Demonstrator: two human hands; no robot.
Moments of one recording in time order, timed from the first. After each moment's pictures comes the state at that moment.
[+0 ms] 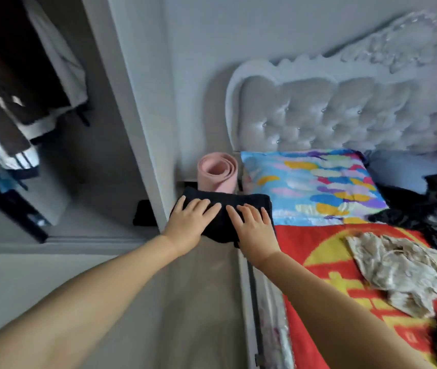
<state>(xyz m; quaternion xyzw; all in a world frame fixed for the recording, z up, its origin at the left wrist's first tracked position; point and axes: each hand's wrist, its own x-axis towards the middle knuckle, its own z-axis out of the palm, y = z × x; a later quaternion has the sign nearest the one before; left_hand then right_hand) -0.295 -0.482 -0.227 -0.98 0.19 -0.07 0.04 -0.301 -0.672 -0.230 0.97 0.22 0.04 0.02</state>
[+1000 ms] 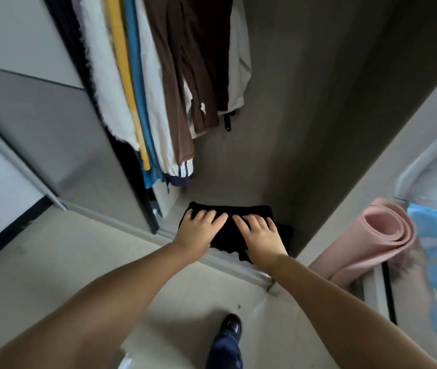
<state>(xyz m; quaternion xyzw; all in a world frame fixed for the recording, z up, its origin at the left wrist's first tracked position) -0.244 0.011 -0.261 -1.00 0.00 0.01 0.08 -0.163 -0.158 -0.289 0.91 0.40 -0.04 0.01</state>
